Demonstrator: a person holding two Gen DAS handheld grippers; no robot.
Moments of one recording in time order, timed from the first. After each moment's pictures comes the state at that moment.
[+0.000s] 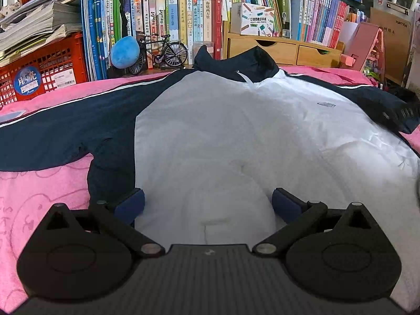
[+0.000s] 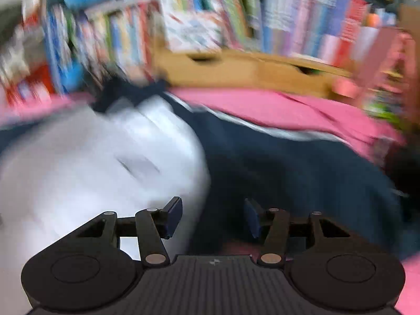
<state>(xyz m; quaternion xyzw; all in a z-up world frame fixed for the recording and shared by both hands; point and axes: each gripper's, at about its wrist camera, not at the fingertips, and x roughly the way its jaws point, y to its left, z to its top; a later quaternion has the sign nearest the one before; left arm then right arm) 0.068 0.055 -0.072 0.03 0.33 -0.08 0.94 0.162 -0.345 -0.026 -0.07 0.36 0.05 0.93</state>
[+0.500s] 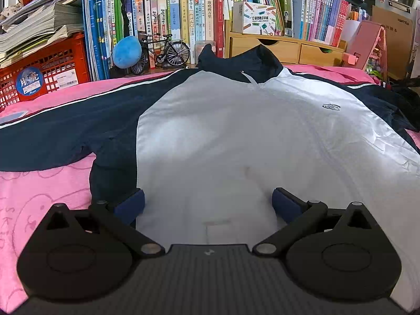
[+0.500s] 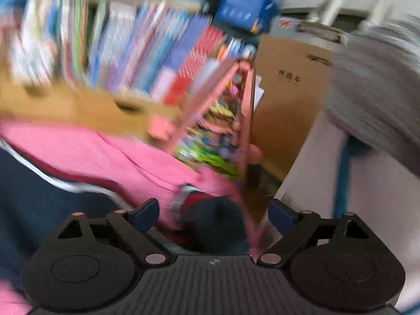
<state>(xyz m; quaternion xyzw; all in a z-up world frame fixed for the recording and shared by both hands) 0.069 0.054 -0.073 0.03 0.33 -0.07 0.94 0.230 -0.455 0.003 -0.20 0.27 -0.22 0.92</state>
